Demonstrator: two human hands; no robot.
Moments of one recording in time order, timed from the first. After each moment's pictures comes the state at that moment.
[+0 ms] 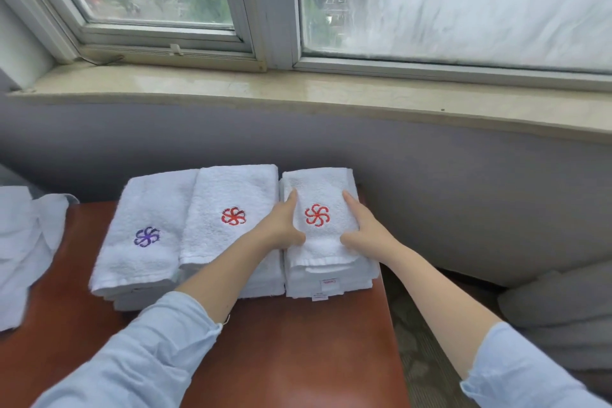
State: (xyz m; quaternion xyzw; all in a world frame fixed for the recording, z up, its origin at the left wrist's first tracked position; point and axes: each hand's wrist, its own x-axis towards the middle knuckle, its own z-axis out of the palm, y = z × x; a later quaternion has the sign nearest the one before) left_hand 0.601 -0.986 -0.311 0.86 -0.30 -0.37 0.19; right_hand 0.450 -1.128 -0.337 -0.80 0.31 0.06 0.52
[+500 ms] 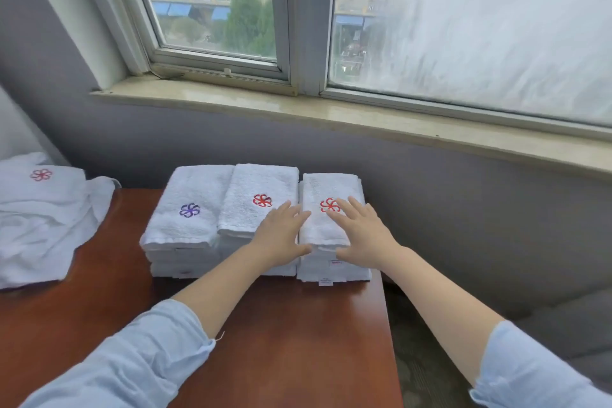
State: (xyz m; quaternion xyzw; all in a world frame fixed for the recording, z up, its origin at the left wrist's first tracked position) left_hand 0.543 -0.897 -0.275 0.87 -0.47 -0.13 0.07; right_hand 0.419 -1.063 -0.278 -0.99 0.11 0.06 0.07
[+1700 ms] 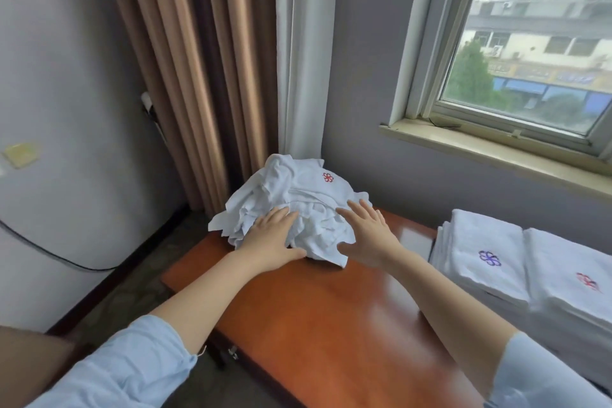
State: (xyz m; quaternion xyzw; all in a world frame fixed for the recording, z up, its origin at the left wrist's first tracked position) left_hand 0.714 -0.323 -0.212 0.97 -0.18 -0.05 0.13; right_hand 0.697 -0.554 -0.219 -0.98 -0.09 0.00 0.17
